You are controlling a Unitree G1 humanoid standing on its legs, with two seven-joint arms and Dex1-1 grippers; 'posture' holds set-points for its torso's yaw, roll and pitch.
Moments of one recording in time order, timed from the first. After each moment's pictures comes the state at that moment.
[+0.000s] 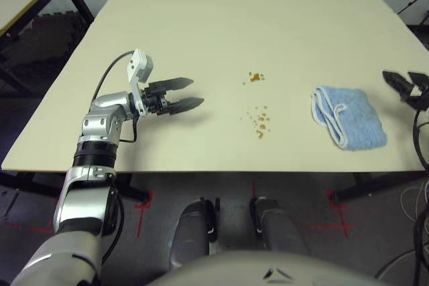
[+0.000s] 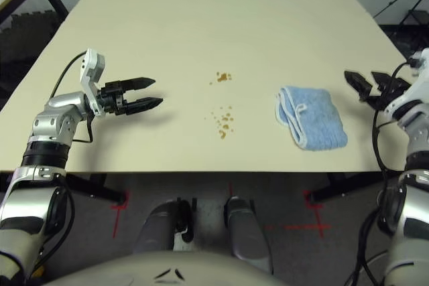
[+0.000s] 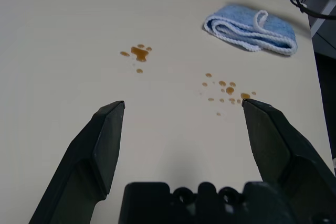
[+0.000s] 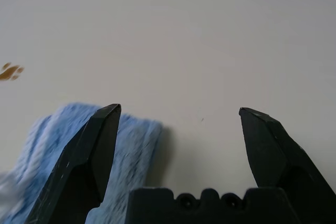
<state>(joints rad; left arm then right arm) -0.68 0.52 0.06 0.53 -0.37 0.28 -1.29 -0.49 -0.83 -0.41 0.75 0.41 0.37 0.93</state>
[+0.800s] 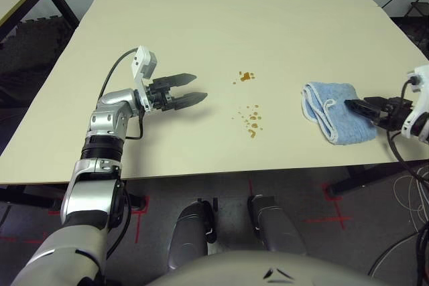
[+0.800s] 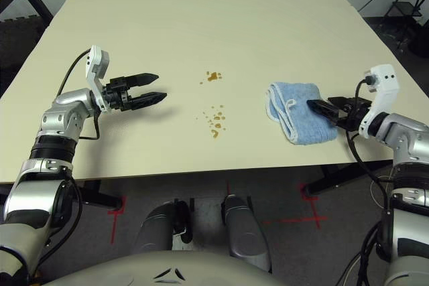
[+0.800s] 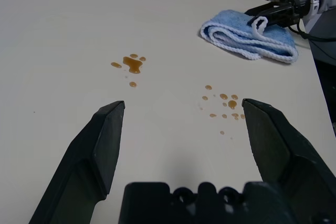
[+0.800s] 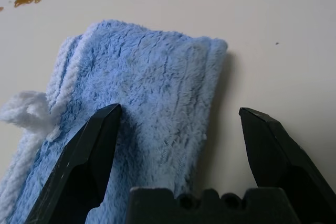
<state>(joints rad) -0.65 0.49 0.06 0.56 -0.37 0.23 -1.27 -0.45 -0.74 -0.27 0.60 0.36 0.52 0.92</state>
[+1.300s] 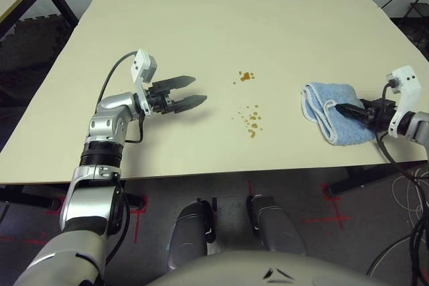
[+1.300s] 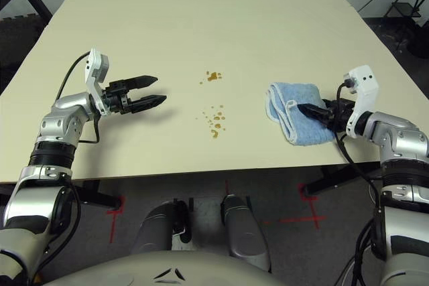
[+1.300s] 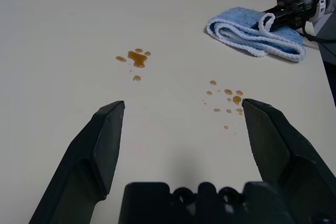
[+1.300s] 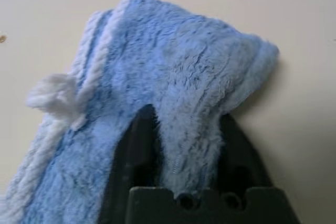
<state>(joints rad) -0.62 0.49 0.07 0.52 -0.37 0.23 -1.24 -0.45 -0.74 -0.20 0.56 0.34 0.52 1.00</state>
